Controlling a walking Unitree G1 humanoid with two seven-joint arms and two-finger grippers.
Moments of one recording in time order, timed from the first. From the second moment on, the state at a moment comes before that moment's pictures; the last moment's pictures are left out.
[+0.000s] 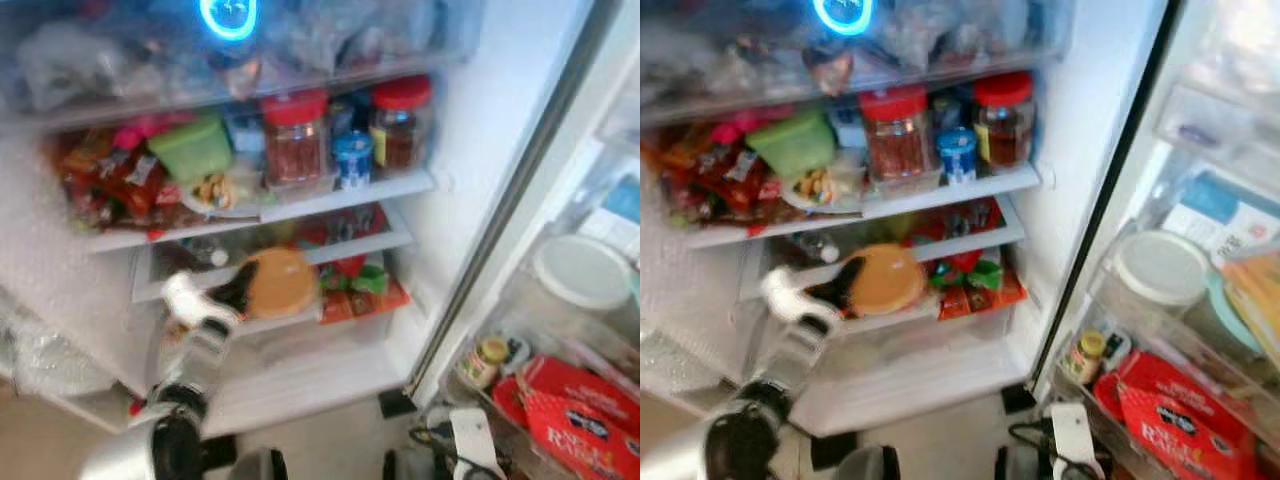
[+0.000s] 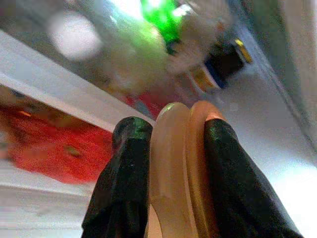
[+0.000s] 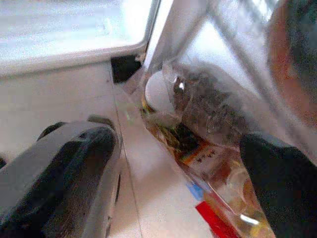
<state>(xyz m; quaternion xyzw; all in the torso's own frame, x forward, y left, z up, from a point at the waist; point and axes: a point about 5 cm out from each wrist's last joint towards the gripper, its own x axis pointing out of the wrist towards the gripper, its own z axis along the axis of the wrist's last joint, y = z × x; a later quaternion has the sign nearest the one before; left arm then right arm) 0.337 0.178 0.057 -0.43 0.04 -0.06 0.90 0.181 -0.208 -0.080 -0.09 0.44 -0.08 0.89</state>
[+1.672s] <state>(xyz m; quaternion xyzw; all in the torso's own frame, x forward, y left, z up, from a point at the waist) 0.367 0.180 0.095 -0.46 0.00 0.04 0.89 0.182 -0.214 -0.075 -0.12 0.39 -0.08 0.91</state>
